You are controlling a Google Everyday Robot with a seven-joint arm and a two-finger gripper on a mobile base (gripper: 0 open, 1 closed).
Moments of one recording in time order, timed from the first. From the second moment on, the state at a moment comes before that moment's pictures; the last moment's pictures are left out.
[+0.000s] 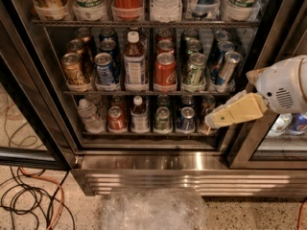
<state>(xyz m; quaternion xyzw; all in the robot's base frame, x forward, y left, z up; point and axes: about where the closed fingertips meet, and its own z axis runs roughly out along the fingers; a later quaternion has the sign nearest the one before) 0.467 -0.176 0.922 -0.37 0.84 0.13 0.38</state>
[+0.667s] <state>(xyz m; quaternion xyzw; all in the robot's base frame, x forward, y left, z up) 0.474 -0.179 0.913 -0.34 0.84 0.13 0.40</state>
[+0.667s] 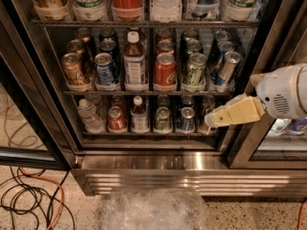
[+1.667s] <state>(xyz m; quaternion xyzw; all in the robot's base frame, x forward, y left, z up) 0.510 -0.176 0.883 -0.28 0.84 0.12 0.45</state>
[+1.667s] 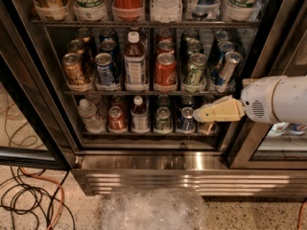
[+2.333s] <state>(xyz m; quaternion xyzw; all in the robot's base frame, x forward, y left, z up) 0.529 -0.150 0.863 -0.28 0.83 0.15 0.46</state>
